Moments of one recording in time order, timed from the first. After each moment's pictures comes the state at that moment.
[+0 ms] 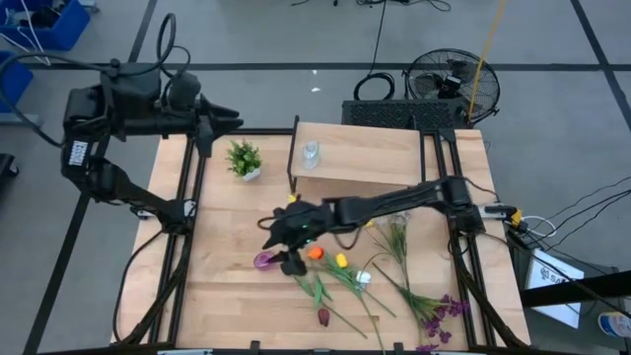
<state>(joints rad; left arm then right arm) 0.18 1.37 2.27 -1.29 -0.13 -0.40 0.14 2.10 1.74 -0.13 -0.27 0.08</state>
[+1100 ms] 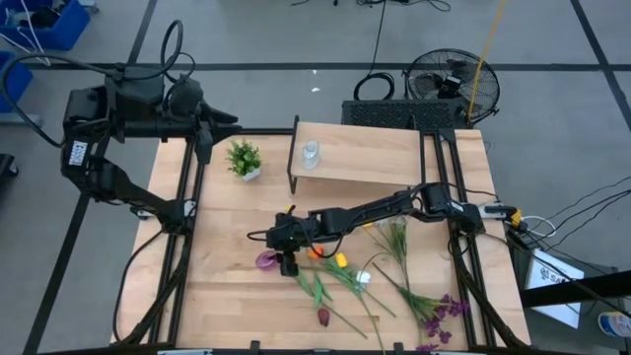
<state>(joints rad) 0.17 1.37 2.27 -1.34 -0.13 -0.34 0.14 2.27 1.74 -0.22 -0.08 0.07</state>
